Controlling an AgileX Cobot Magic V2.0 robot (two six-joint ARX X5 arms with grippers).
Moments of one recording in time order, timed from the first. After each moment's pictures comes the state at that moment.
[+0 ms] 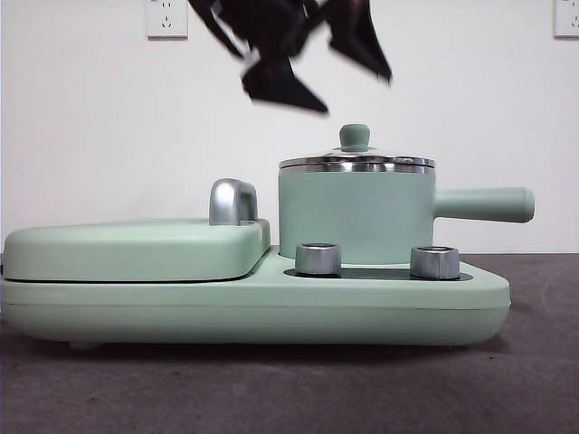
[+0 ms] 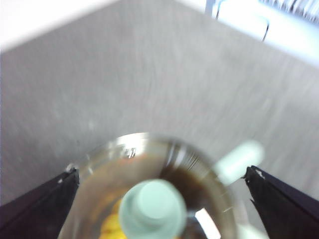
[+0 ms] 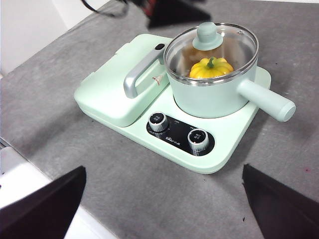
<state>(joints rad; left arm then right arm) -0.64 1.74 1.53 -0.26 0.34 0.06 0.64 0.33 0.92 -1.02 -0.11 0.25</state>
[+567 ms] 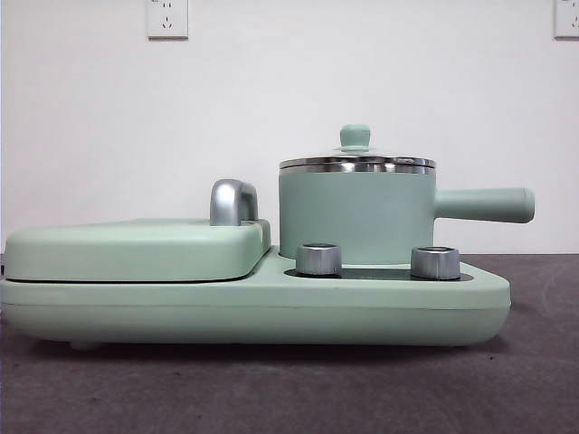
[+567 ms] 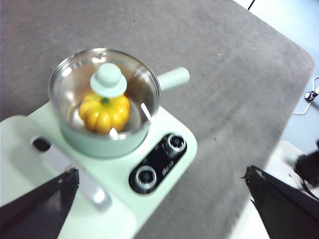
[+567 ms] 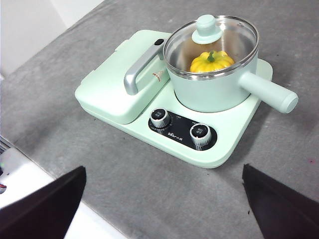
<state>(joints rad) -0.63 1.25 1.55 -0.95 0.34 0.03 0.64 0.33 0.92 -1.03 -0.11 0.29</state>
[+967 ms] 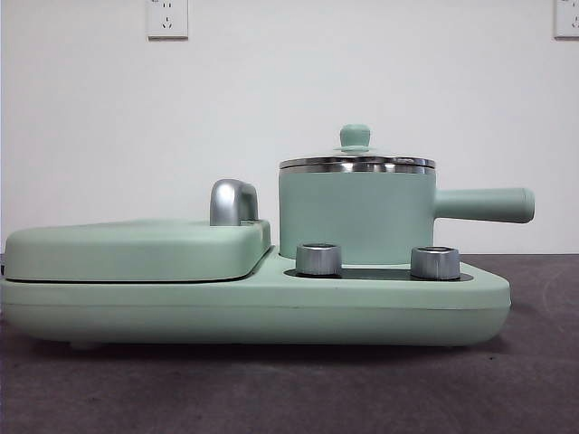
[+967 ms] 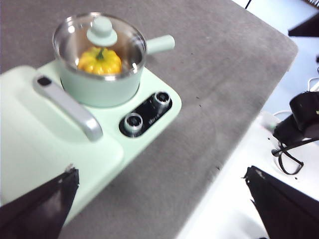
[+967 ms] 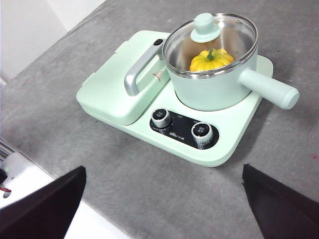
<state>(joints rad) -0.62 0.80 1.28 -1.07 0.34 0.01 0.64 0.33 0.92 -1.03 -0.11 0.32</state>
